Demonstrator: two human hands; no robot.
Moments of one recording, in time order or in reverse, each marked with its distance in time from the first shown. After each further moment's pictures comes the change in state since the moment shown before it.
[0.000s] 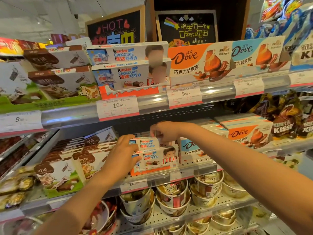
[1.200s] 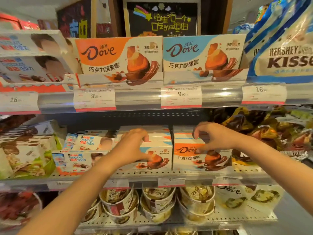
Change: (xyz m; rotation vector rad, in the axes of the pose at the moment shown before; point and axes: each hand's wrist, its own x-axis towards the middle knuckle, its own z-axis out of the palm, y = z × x) left_hand 0.125 0.194 0.062 -0.178 -0.088 -0.127; right_hand -0.157 0.293 -0.032 0.013 0.138 -0.046
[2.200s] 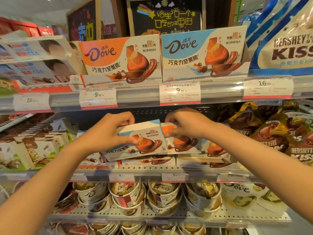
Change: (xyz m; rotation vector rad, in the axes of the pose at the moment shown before) left_hand -0.042 0.013 -0.090 -0.260 0.014 0.103; right_hand 0.043 -0.076 -0.006 -0.106 0.170 -0.191
